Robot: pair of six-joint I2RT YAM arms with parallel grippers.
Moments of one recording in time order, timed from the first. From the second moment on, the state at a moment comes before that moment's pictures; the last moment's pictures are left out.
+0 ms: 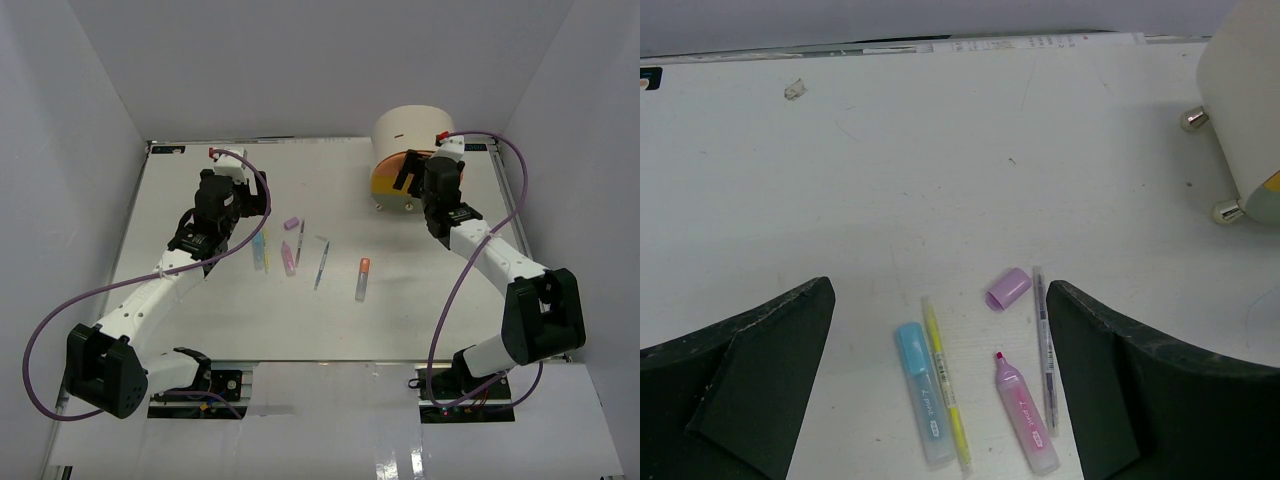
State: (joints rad) left arm -0.40 1.20 0.94 -0.01 -0.23 -0.13; right arm 0.33 1.46 1.01 0.15 0.32 0.30
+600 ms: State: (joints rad) left arm -0.40 1.20 0.94 -0.01 -0.23 -0.13; right arm 0.32 1.47 1.02 0.18 0.35 0.31
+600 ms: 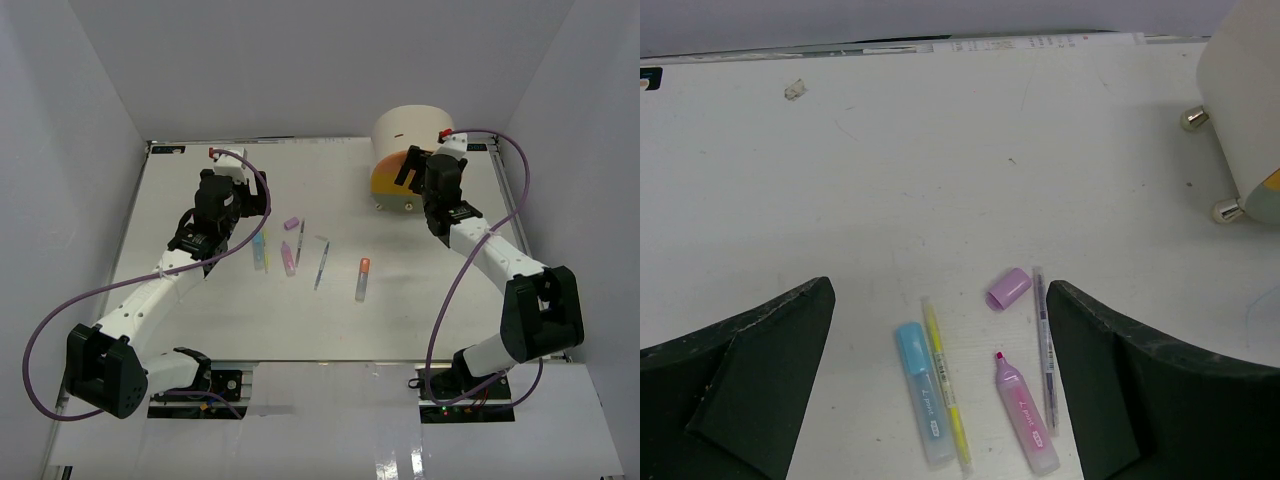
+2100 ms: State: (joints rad) left arm -0.40 1.20 0.94 -0.01 -0.22 -0.13; right arm 0.16 1.35 0.67 0.38 0.03 0.54
